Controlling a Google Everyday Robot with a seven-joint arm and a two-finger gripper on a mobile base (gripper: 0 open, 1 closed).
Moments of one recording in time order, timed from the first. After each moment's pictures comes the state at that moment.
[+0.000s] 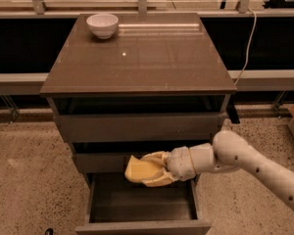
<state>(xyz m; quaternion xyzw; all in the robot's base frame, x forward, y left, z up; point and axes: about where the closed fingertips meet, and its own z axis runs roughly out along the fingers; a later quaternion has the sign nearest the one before) 0.466 -0.012 0.617 -0.60 0.57 0.40 0.40</state>
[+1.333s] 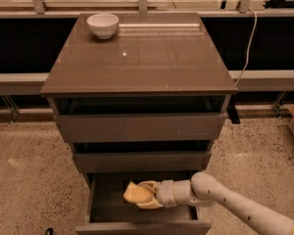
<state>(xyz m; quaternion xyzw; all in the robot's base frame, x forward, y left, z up) 0.485 0.008 0.389 -0.56 0.62 0.37 0.41</state>
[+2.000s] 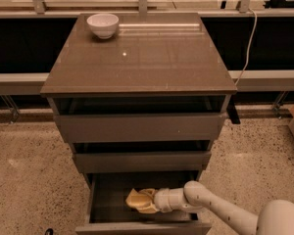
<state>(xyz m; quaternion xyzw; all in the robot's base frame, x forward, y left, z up) 0.510 0.010 0.253 -0.52 0.67 0.38 0.38</state>
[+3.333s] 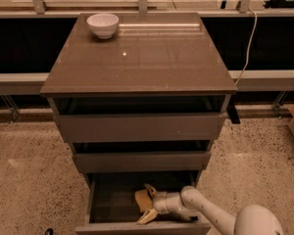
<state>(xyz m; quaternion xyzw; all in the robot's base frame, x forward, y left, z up) 0.530 0.015 0.176 -0.51 0.66 0.38 0.40</state>
